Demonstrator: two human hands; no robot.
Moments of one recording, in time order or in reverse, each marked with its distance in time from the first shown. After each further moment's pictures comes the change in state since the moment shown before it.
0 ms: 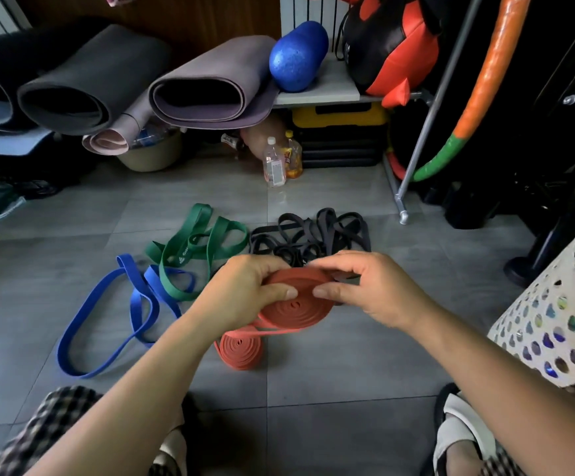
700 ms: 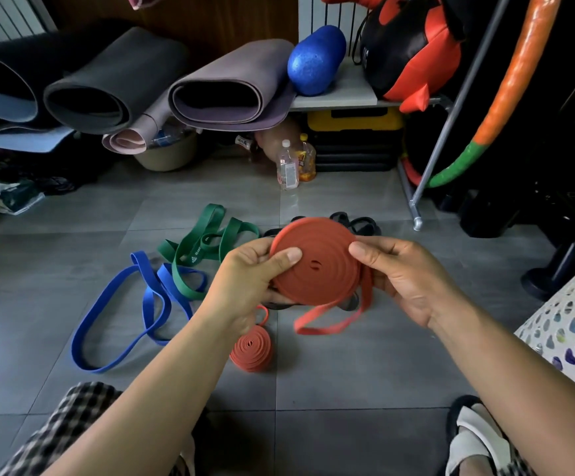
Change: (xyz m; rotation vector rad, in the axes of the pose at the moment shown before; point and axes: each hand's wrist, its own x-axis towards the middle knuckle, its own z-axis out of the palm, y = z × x) left_hand -0.001 0.003 -0.001 -0.890 0.188 -0.181; right_hand 0.016 -0.001 -0.004 0.772 0.221 0.318
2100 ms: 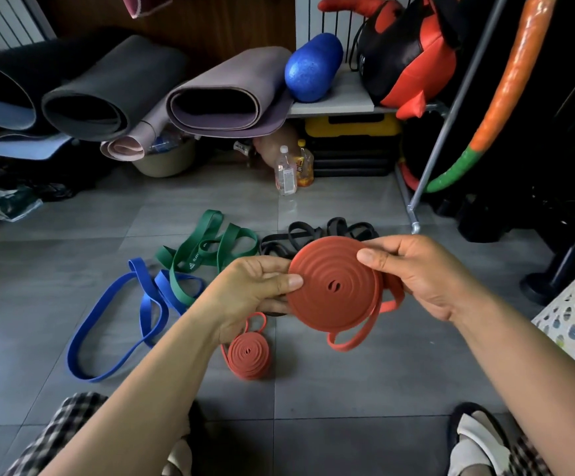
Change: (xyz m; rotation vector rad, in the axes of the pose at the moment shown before) left_hand 0.006 0.004 -0.010 0.102 -0.236 -0.112; right_hand 0.007 -0.013 -0.020 -0.212 -0.128 -0.037
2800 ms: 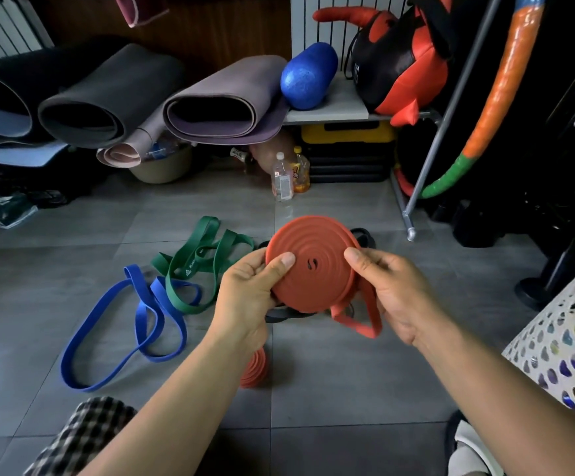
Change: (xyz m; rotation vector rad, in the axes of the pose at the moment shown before) left_hand 0.006 -0.002 0.030 -0.388 0.312 0.147; right_hand -0.003 0.011 0.028 0.191 0.211 0.027
